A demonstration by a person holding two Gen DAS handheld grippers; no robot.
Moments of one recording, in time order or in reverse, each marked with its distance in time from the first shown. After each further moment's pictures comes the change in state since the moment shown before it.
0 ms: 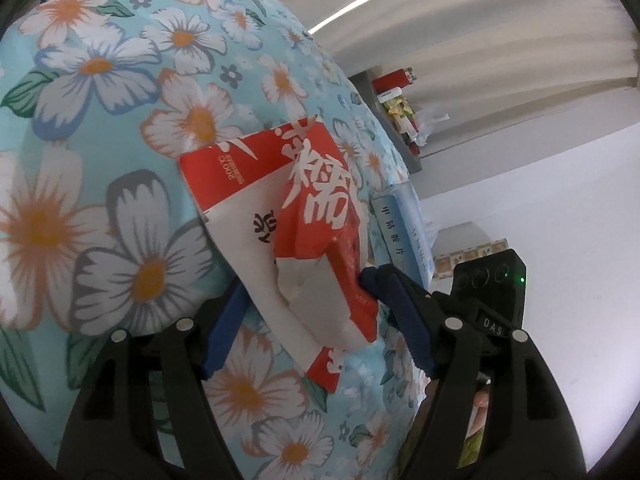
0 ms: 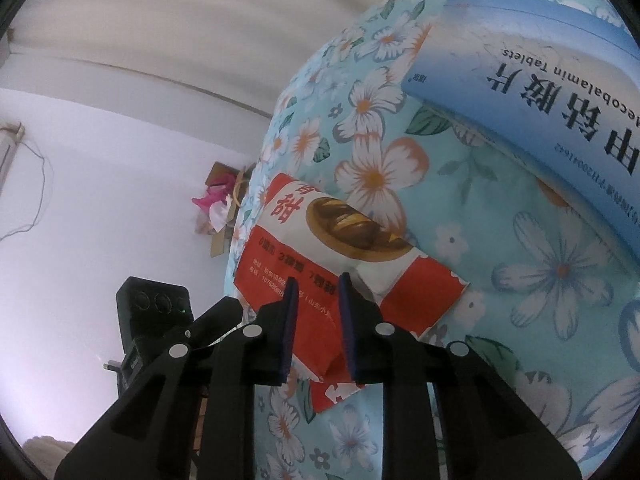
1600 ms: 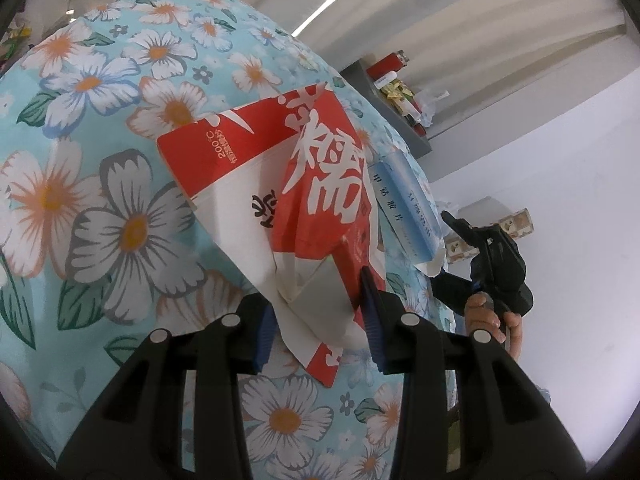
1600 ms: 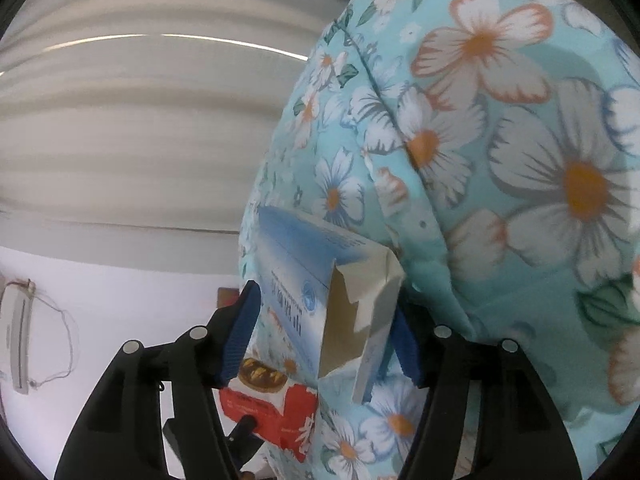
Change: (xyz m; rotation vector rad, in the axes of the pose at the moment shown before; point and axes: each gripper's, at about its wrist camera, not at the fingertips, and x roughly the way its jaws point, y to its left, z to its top) left arm -0.002 -0.025 -0.013 0.144 0.006 0.094; right arm -0.126 -0.102 0.025 0.388 -0.312 0.001
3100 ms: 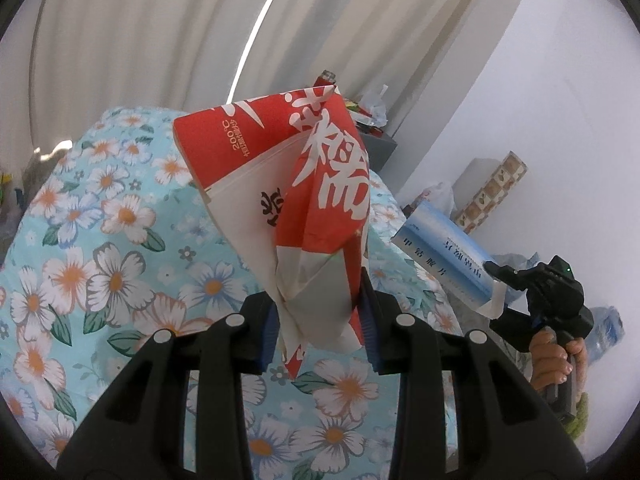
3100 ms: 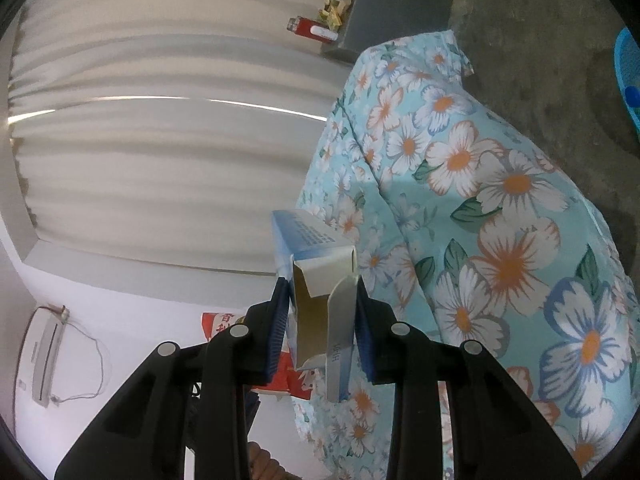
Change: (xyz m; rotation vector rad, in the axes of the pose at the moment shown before) left arm -0.062 -0.116 -0.061 0.414 -0.152 0.074; right arm -0.165 -0.031 -0.118 0.066 -0.237 0.154
